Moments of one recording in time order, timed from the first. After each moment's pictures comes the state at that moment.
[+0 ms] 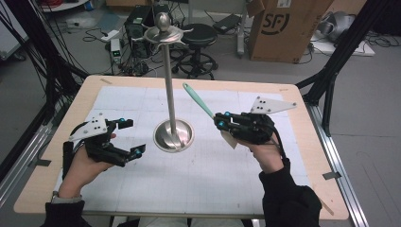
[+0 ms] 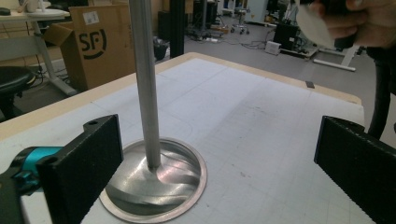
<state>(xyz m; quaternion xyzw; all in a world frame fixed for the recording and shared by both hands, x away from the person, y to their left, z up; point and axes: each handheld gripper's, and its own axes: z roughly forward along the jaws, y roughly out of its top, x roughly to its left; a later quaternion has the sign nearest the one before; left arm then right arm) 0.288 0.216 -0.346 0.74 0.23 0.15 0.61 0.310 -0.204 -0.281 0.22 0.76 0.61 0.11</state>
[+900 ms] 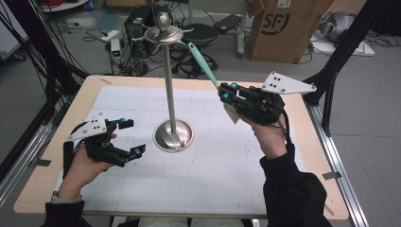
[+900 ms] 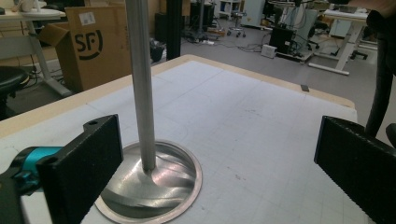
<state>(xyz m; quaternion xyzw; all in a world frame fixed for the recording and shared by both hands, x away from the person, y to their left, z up) 0.288 0.217 -0.345 0.74 0.24 0.14 0.62 0.314 -0.200 -0.225 0.20 0.71 0.65 0.20</state>
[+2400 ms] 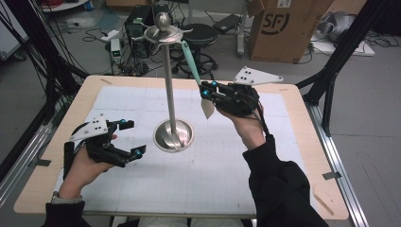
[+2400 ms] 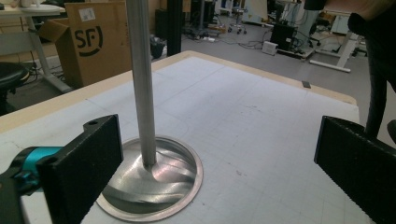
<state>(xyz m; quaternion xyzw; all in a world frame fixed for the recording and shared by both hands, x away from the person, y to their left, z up) 0.289 0.215 -0.348 0.74 0.24 0.14 0.61 0.346 -0.159 -0.242 0.21 0.73 0.62 0.18</state>
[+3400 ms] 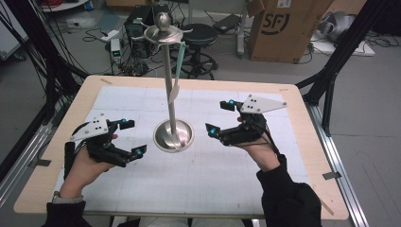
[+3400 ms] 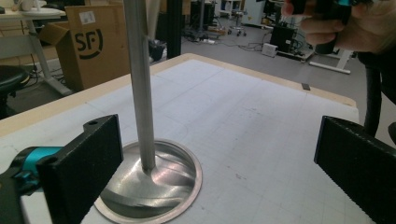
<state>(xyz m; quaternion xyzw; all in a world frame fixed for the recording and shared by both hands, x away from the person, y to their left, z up) 0.289 0.213 -0.346 0.74 0.23 0.14 0.62 0.318 -0.190 -0.295 0.20 0.76 0.60 0.15</state>
